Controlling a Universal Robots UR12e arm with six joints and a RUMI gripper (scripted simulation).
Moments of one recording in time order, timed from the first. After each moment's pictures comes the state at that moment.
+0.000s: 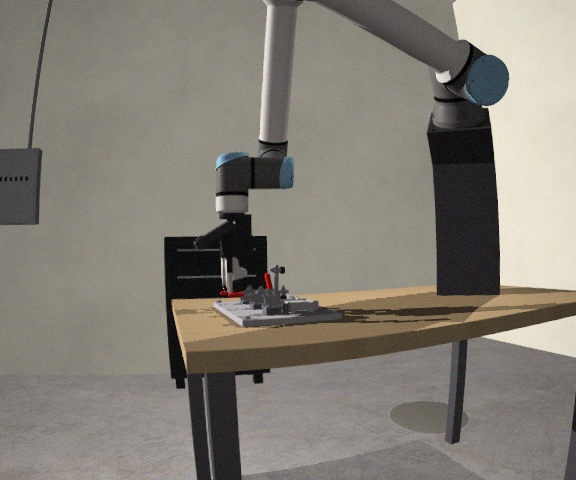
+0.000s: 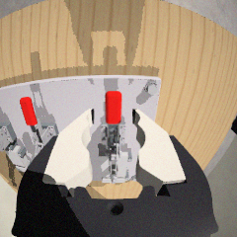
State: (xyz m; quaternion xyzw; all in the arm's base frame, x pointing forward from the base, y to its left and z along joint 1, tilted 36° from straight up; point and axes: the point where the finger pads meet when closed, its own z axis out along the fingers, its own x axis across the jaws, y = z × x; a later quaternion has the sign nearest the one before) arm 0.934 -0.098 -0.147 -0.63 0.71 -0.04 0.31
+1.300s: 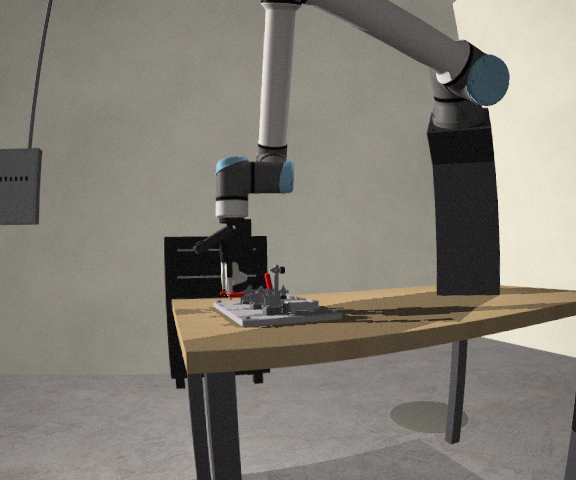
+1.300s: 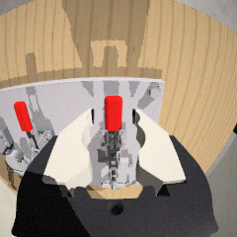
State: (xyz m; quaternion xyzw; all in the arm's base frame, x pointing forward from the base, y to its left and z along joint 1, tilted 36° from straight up) arm 0.940 -0.094 -0.157 -0.63 0.71 -0.04 0.31
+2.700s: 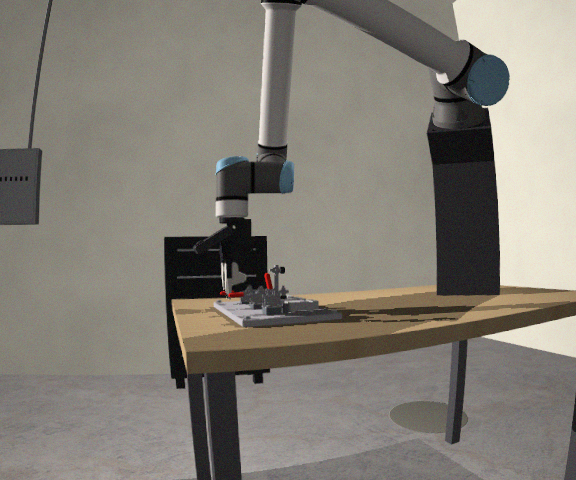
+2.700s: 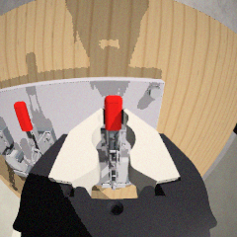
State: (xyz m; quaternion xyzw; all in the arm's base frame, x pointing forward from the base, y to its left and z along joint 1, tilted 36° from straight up) arm 0.940 -0.094 -0.157 -0.63 0.71 -0.04 0.31
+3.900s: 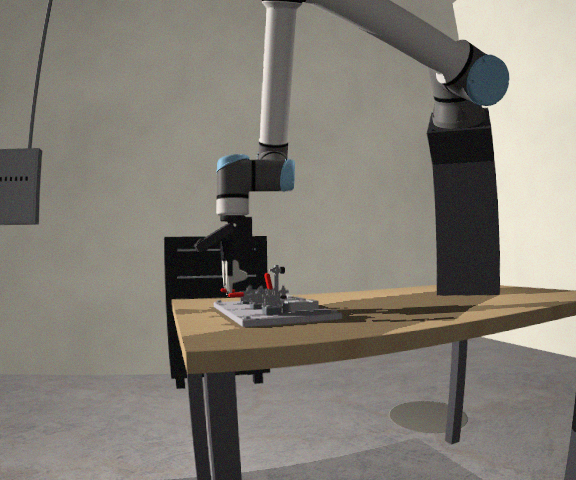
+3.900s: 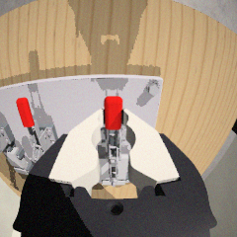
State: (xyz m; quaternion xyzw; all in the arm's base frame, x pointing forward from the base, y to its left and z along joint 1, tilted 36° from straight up) arm 0.935 -0.096 -0.154 -0.63 0.71 -0.04 0.31
